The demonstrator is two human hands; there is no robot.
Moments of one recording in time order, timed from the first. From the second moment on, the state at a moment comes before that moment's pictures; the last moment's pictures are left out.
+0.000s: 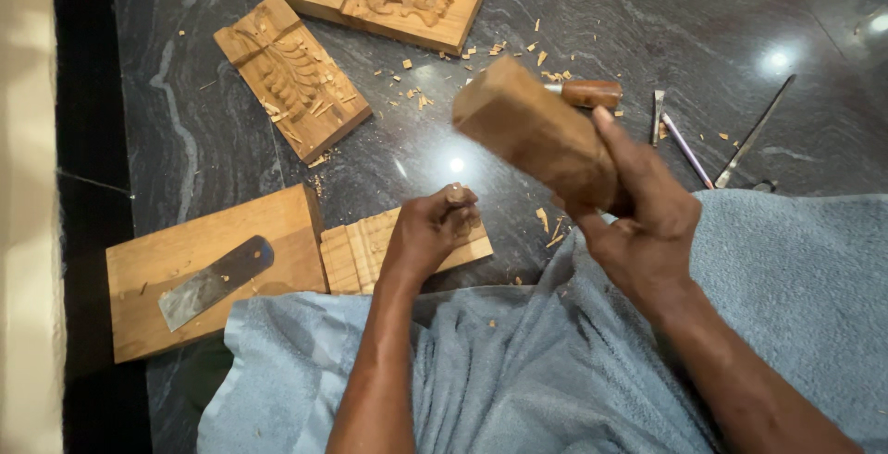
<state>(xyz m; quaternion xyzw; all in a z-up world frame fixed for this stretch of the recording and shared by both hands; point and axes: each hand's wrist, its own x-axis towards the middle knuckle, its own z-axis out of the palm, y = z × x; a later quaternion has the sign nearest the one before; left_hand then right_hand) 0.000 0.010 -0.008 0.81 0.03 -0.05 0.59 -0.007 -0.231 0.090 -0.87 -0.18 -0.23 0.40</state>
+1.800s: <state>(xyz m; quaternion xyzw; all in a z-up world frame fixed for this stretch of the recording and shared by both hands) -0.004 0.008 -0.013 0.80 0.13 0.06 0.58 -0.007 -0.223 0.085 -0.91 -0.21 -0.25 0.26</state>
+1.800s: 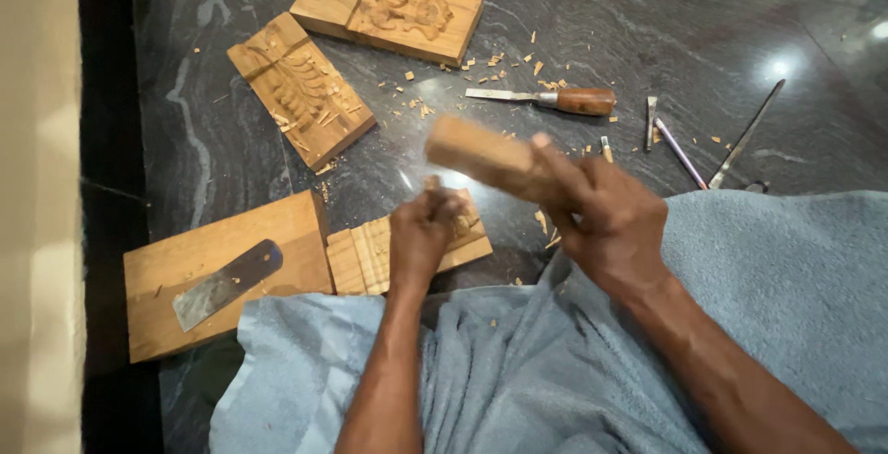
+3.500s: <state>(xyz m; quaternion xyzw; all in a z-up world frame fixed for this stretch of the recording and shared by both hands) -0.003 0.038 -0.024 0.66 0.10 0.10 0.73 -0.014 -0.212 0.100 -0.87 -0.16 -0.21 0.42</state>
